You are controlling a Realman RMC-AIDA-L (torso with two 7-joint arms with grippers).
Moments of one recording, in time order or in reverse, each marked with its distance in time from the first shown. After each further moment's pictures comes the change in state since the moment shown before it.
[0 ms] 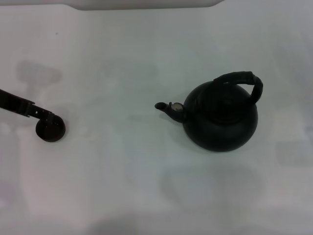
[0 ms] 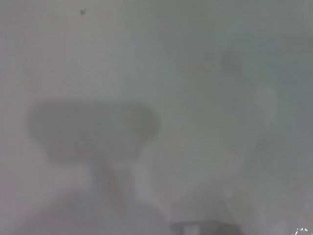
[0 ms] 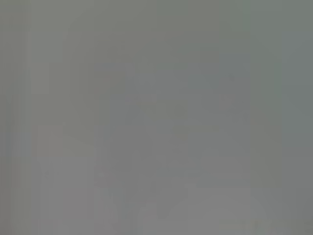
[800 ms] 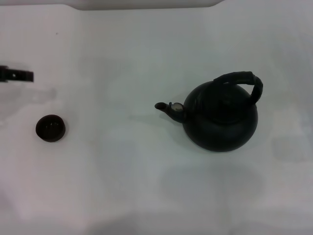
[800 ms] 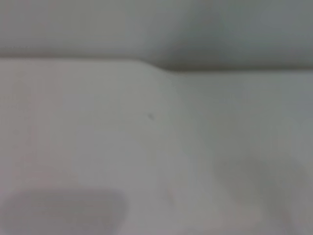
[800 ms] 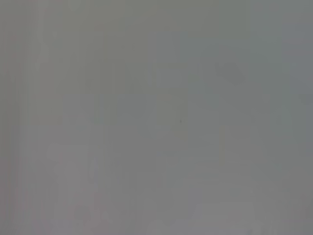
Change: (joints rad) left arm 0.059 0.020 -0.212 -0.035 -0.193 0.150 0.100; right arm 0.021 0.000 0.000 -0.004 0.000 0.007 0.000
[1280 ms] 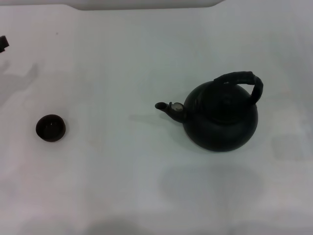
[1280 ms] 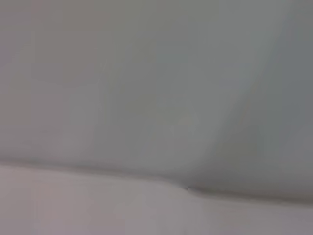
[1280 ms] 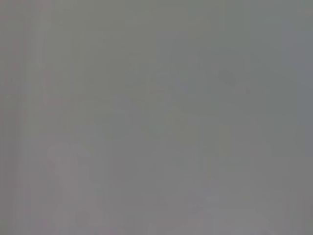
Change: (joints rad) left arm 0.215 -0.019 0.006 -0.275 -0.713 0.473 0.589; right arm 0.004 -0.001 0.002 -0.006 0.000 0.000 0.000
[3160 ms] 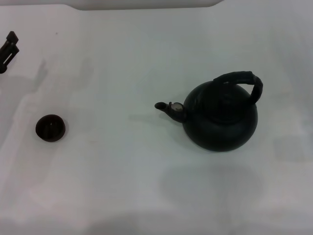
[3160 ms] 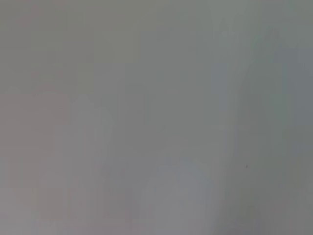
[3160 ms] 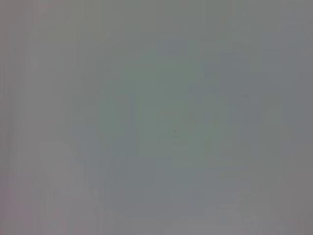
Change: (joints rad) left arm -0.159 -0.002 -0.080 -0.810 -0.865 -0.195 1.273; right arm -0.009 0.000 0.007 -0.011 0.003 -0.014 0.000
